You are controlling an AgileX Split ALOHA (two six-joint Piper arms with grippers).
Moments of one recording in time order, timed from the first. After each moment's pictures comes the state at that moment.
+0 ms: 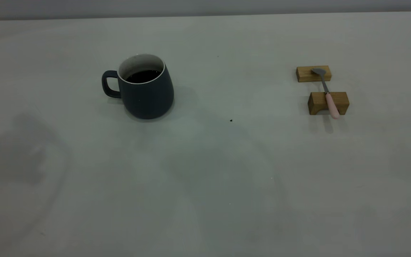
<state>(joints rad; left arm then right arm) 0.00 1.51 -1.12 -0.19 0.78 0.75 0.02 0.02 -0.47 -0.11 1.13 0.08</state>
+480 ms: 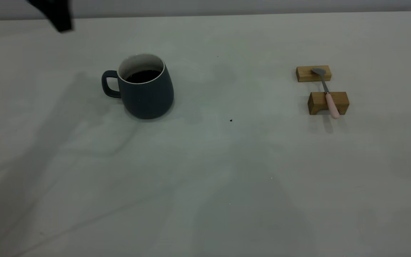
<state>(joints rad) -0.24 2.18 -1.68 0.09 0.90 0.90 0.02 0.02 -0.47 -0.11 1.13 0.08</state>
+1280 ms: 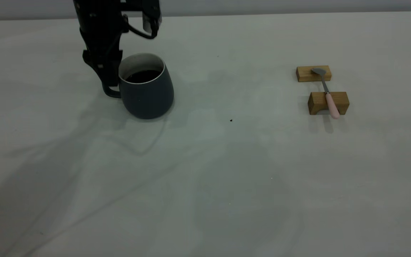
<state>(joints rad) -0.31 2.45 -1.77 0.09 0.86 1.04 0.02 0.02 -0.47 -0.11 1.13 0.08</state>
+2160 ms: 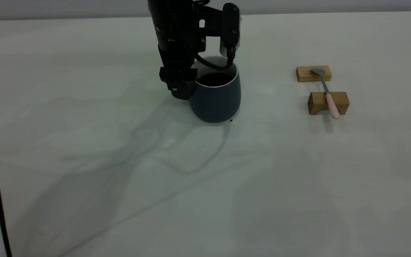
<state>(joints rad) -0.55 2.47 -1.78 0.10 0.65 0.99 0.02 0.02 -0.47 -0.11 1.13 0.08</state>
